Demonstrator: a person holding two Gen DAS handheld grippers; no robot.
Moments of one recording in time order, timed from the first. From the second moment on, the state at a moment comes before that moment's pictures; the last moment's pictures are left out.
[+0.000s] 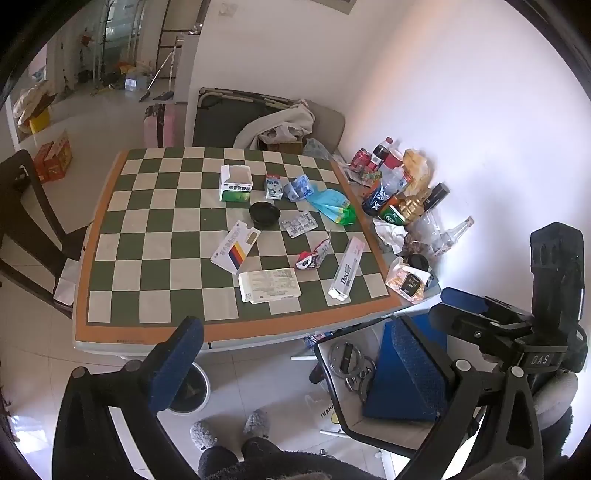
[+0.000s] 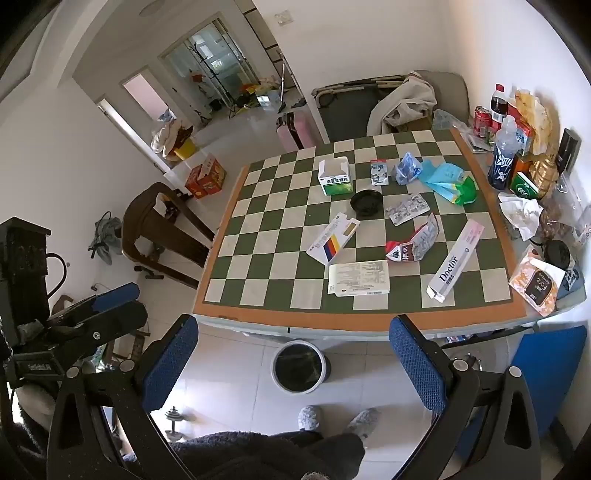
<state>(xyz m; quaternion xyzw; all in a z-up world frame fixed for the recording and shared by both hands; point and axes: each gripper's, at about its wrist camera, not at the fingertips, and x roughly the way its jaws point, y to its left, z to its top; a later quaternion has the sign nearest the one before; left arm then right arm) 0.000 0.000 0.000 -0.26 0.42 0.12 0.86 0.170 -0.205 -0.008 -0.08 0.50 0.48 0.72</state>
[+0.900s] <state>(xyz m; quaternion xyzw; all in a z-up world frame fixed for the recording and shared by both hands) 0.001 0.000 -0.001 -0.26 0.42 0.12 0.86 0.166 -0.197 -0.013 -0.09 0.50 0.49 0.71</state>
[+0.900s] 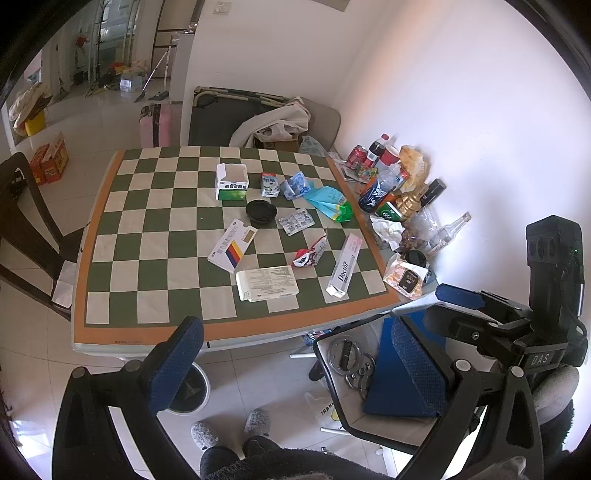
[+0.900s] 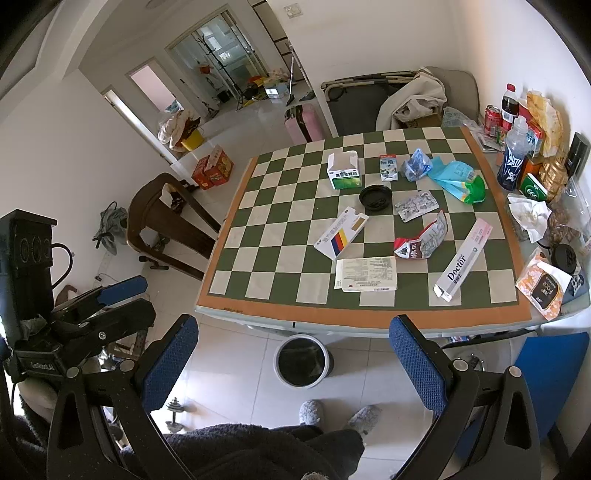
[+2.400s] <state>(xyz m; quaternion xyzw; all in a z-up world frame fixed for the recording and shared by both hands) 0.000 0.001 0.000 -0.26 0.42 0.12 0.86 0.165 -0.198 -0.012 -0.10 0.50 0.49 0.70</state>
